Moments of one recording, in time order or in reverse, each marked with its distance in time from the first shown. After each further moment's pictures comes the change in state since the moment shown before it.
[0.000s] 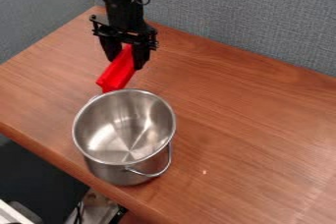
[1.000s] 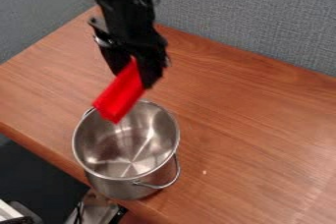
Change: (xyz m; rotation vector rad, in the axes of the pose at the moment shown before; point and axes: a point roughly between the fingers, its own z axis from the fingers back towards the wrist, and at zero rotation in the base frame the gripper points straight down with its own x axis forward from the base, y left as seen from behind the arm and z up) arm -0.078 -0.072 0.051 -0.058 -0.076 -0.199
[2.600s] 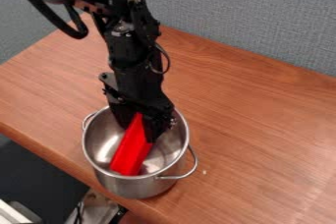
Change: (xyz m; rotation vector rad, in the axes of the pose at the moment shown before) arm -0.027 -0.005 -0.056 0.015 0.090 -0.001
